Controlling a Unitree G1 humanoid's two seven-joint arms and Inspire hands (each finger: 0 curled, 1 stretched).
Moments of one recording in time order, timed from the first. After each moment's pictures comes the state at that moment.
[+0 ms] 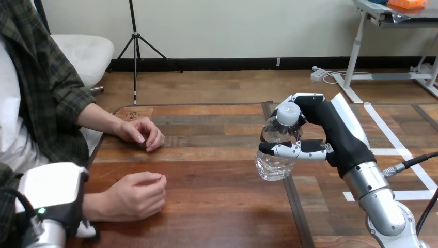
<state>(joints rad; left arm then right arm) 0.17 0.43 -0.08 -0.12 1.24 0.35 -0.17 -0.26 -0.32 0.04 0.43 -0.24 -0.51 0.06</state>
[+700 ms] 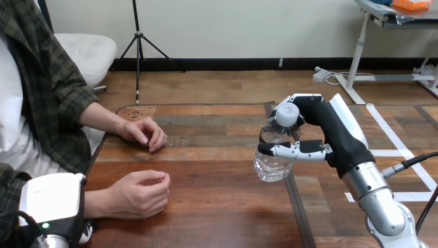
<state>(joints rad) 0.17 0.43 -0.14 0.02 1.22 0.37 0.07 -0.26 -0.32 0.04 0.43 -0.23 -0.52 0.07</state>
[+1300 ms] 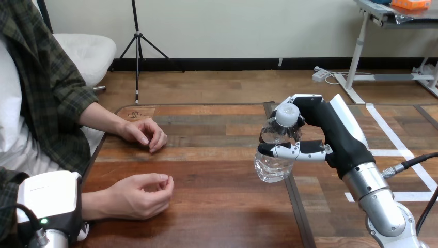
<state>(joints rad) 0.13 0.43 -0.15 0.04 1.21 0.42 0.02 -0.26 -0.32 0.04 0.43 -0.23 -0.52 0.07</state>
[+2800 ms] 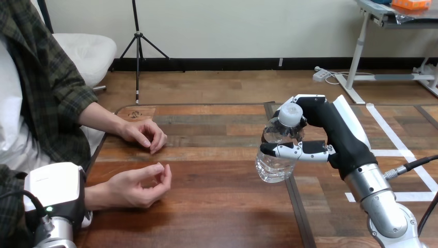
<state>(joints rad) -0.03 0.46 -0.22 0.29 1.05 0.39 0.15 -0.25 -0.32 0.03 0.43 -0.21 -0.52 0.07</state>
